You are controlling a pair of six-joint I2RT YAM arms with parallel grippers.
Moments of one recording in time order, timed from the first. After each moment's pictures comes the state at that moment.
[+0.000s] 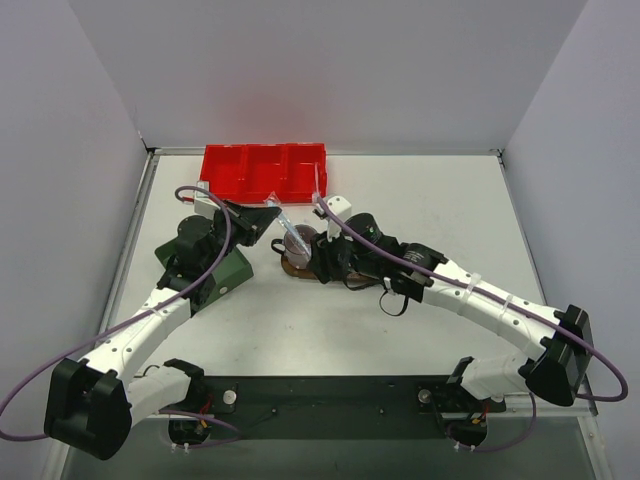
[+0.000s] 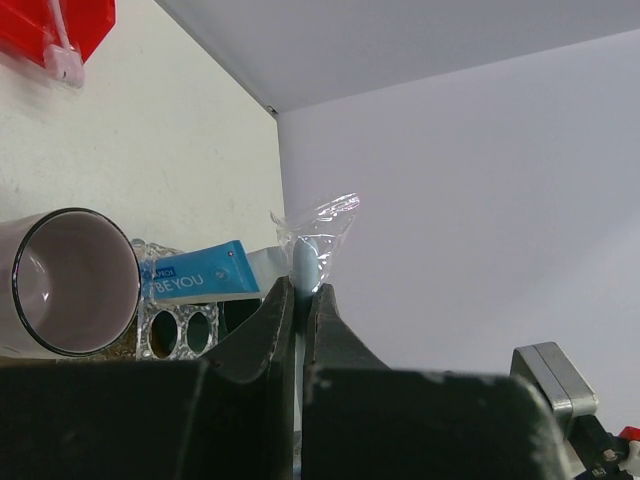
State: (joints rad) left arm -0.36 1.07 0.66 0.37 0.19 -1.28; right arm 0.93 1.31 1.12 -0.35 0.02 0.27
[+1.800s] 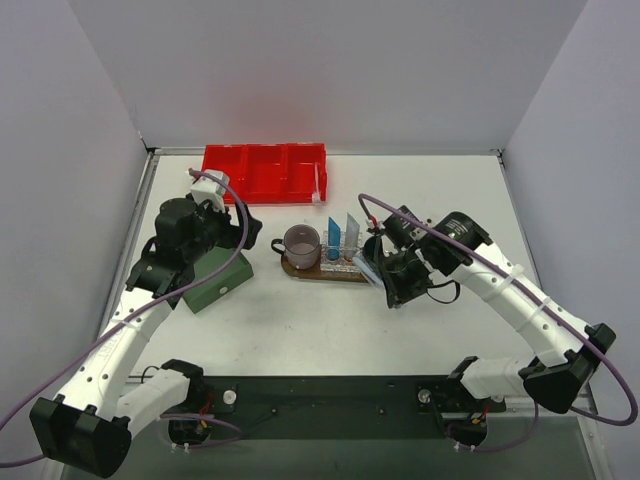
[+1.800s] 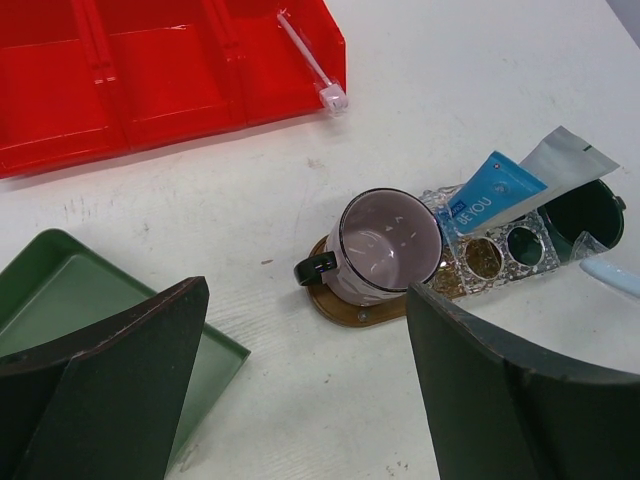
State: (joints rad) left arm -0.31 0.98 0.93 -0.28 0.13 -0.20; right arm 0.75 1.27 1.37 -1.36 -0.04 0.31
